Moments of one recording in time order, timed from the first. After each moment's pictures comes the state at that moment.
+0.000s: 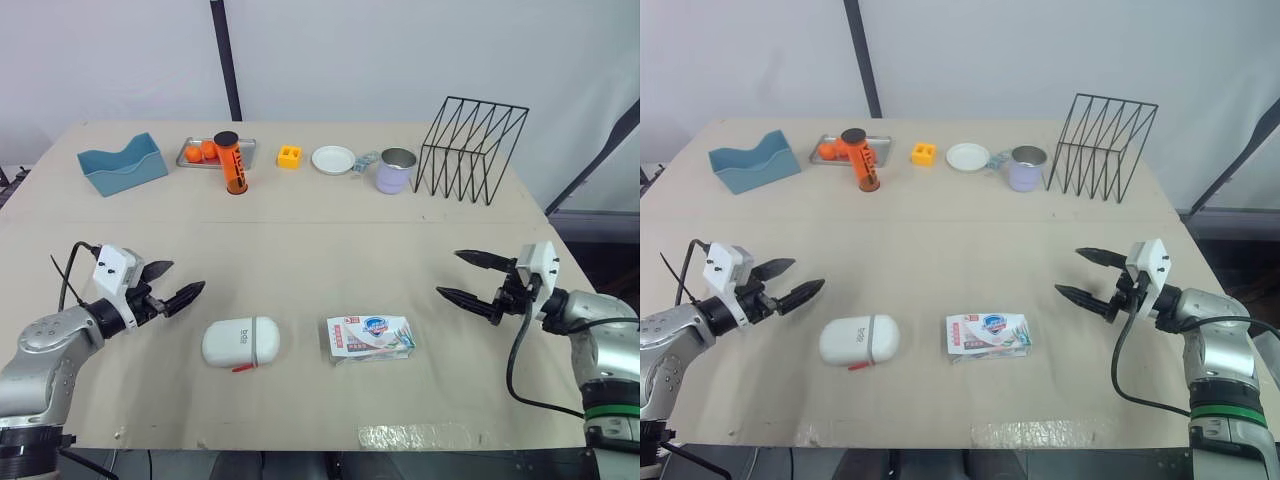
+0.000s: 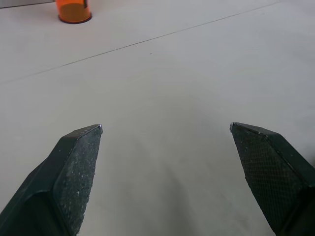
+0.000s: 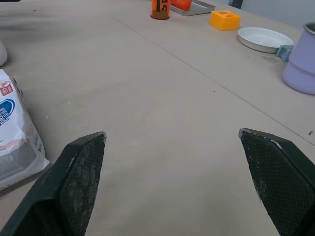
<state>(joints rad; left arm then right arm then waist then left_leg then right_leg) -0.09 0.65 0.28 -0.11 -0.48 0.43 -0.80 -0.33 -0.73 -0.23 0.46 0.41 -0.11 1.30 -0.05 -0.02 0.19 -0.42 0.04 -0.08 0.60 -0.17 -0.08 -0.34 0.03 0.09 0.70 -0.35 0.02</state>
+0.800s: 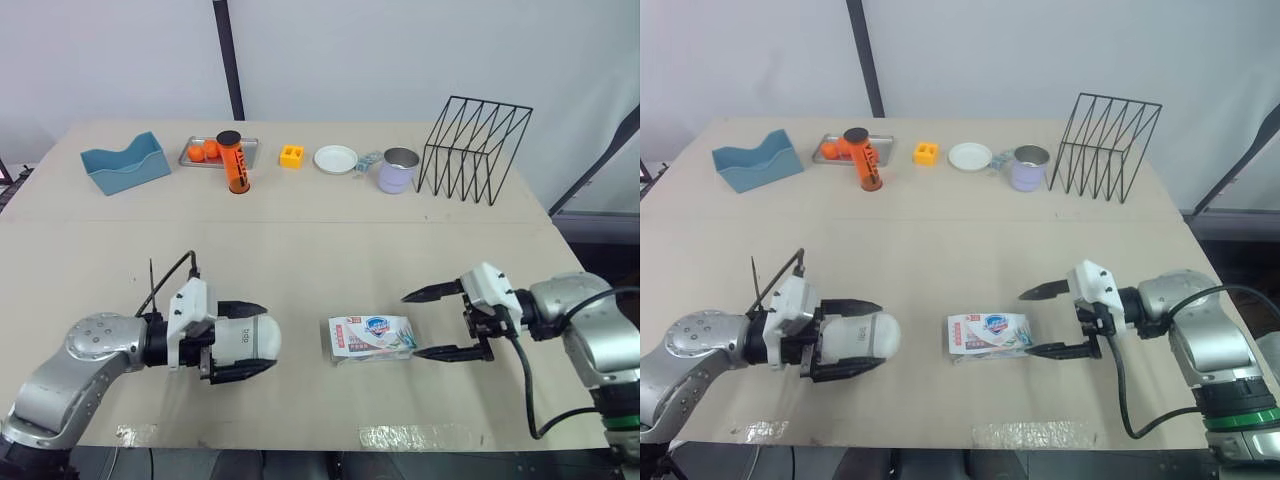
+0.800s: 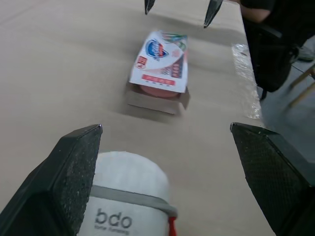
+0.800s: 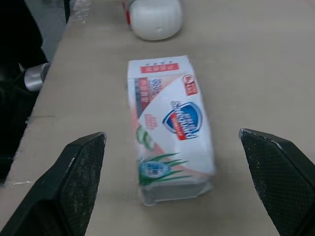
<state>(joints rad) -0.03 0.76 0.00 -0.47 -0.57 0.44 -1.11 -0.24 -0.89 0.00 -0.04 0.40 0.16 1.49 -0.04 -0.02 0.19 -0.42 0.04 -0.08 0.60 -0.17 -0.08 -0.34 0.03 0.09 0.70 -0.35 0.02</state>
